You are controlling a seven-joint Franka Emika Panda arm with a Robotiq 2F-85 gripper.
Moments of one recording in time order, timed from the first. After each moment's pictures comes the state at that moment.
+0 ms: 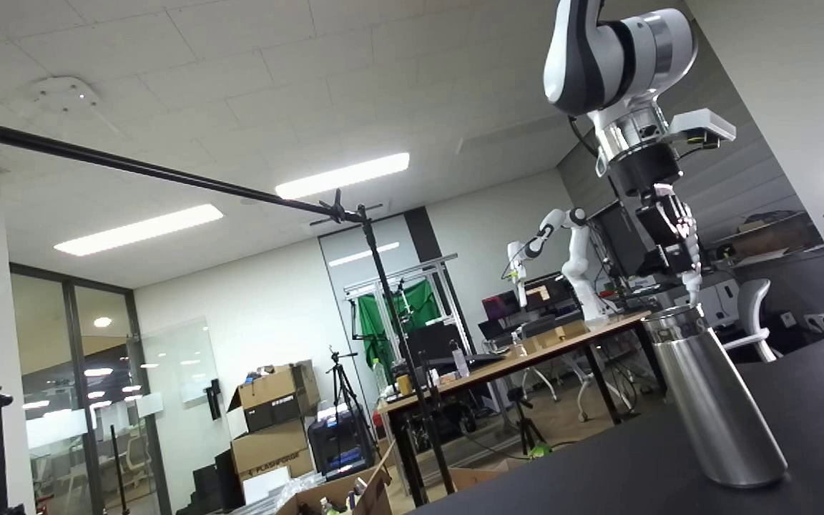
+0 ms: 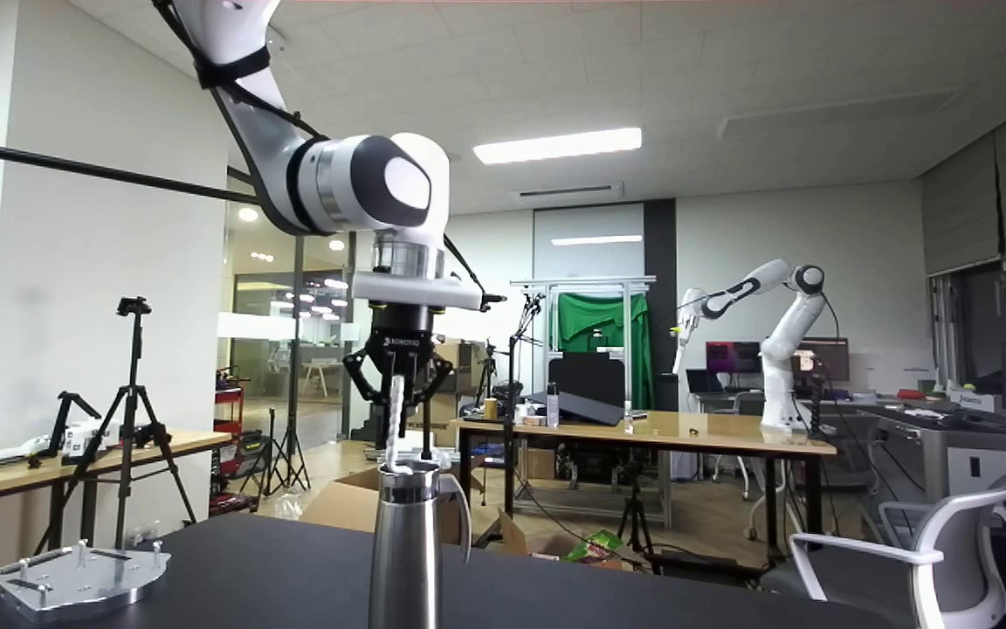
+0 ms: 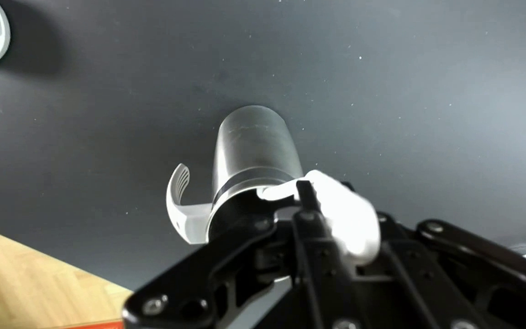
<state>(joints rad) -0.03 0.14 0.06 -2.18 0.10 2.34 -0.73</state>
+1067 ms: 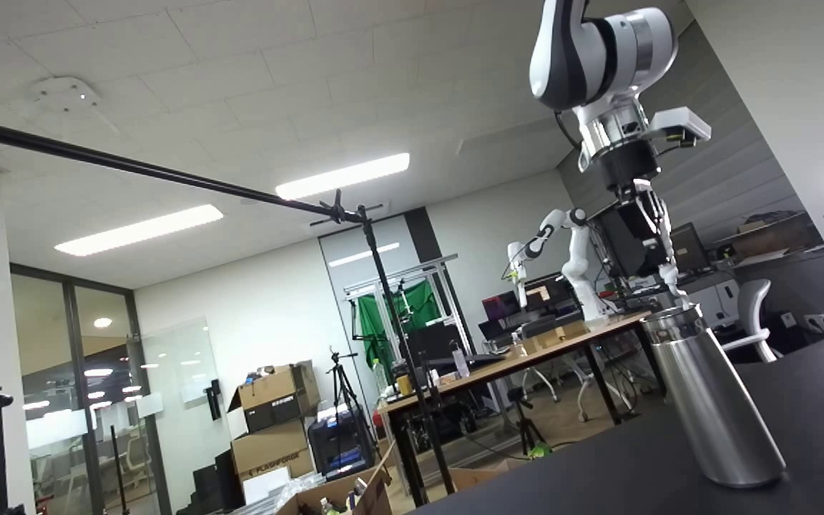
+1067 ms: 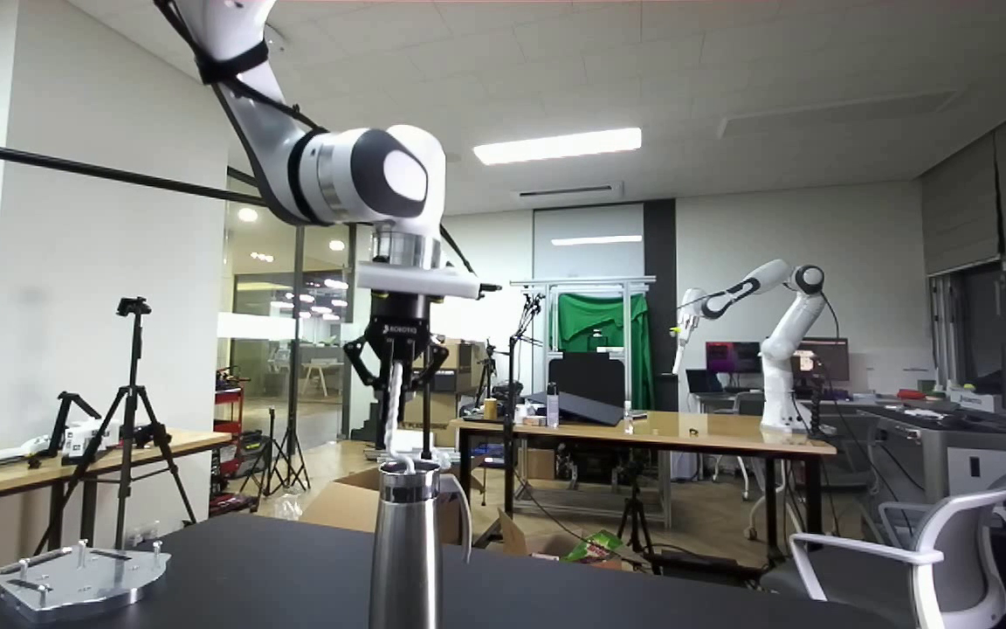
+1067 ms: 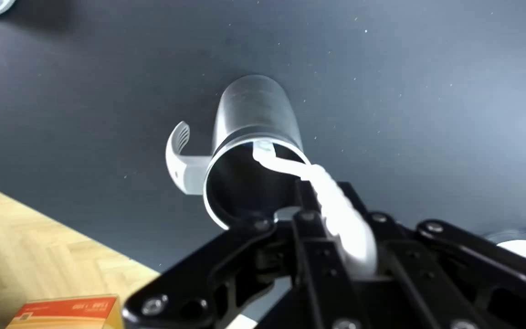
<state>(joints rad) 0.00 0.15 0.06 -2.13 0.11 2.32 -0.77</state>
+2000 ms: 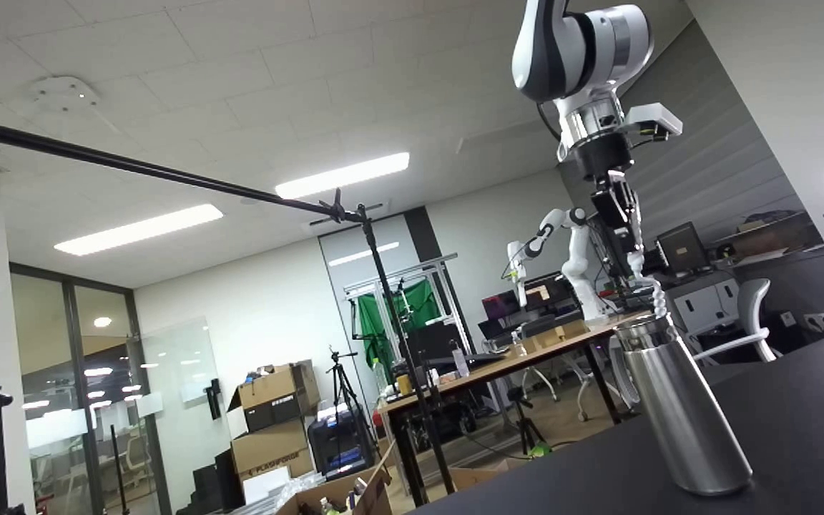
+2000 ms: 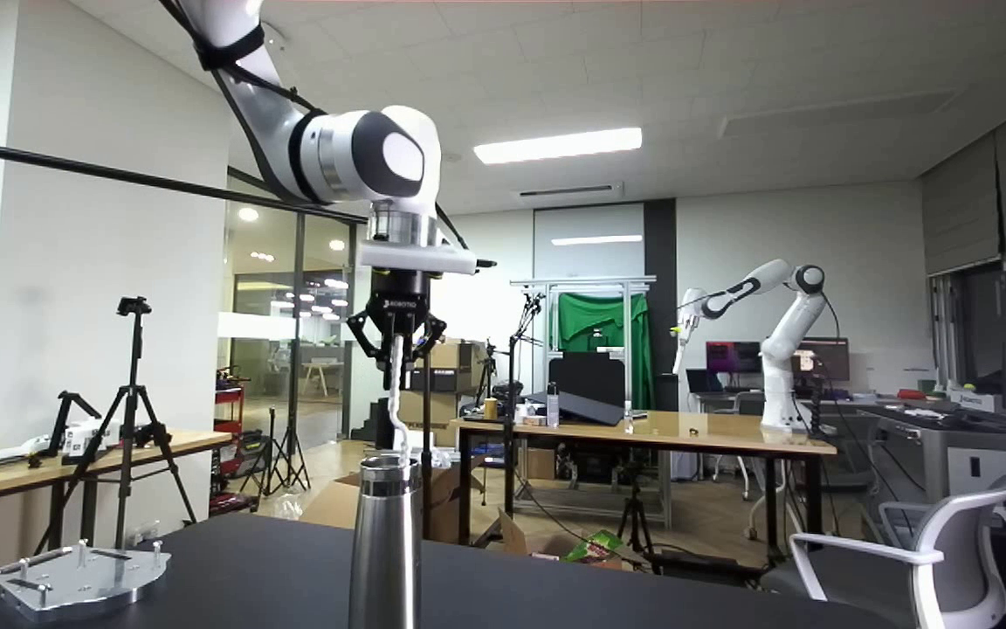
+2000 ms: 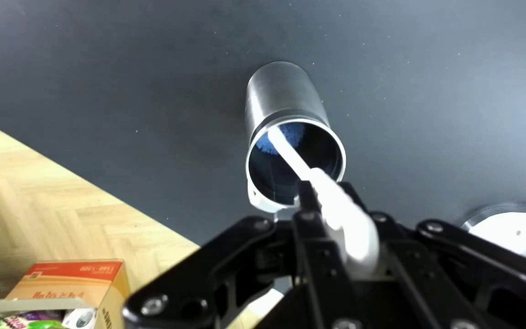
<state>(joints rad) -0.01 0.14 0.09 -2.06 0.11 2.30 -0.77</state>
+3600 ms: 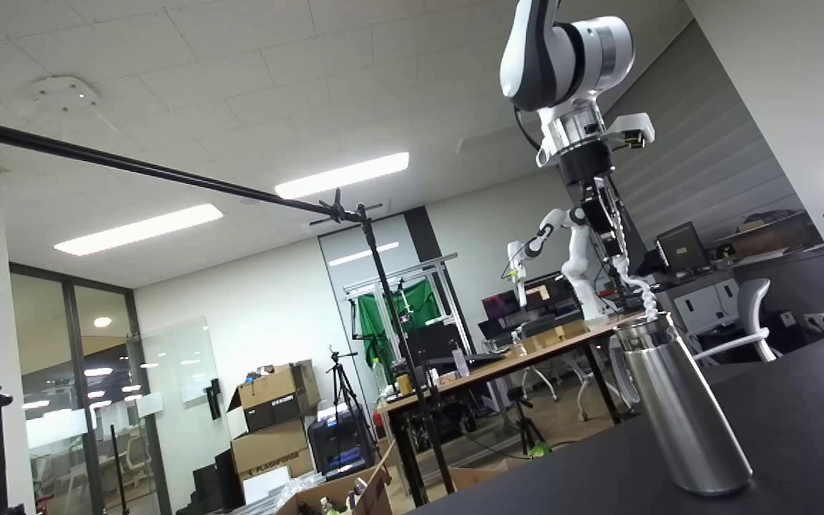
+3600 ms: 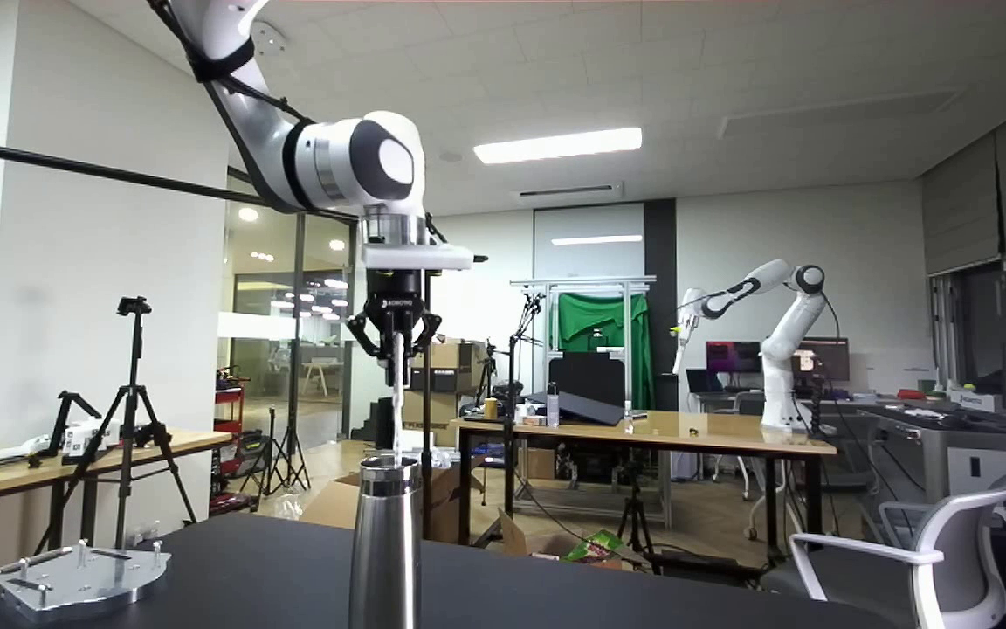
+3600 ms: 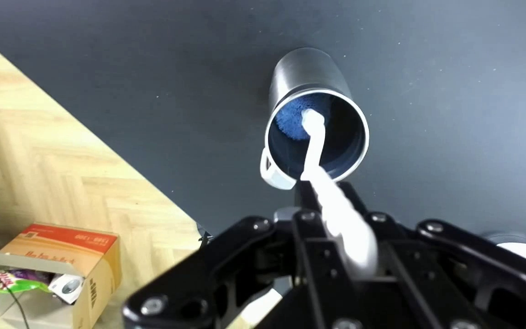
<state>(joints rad) 0.00 0.17 0.12 -2.01 0.00 2.34 -0.81</state>
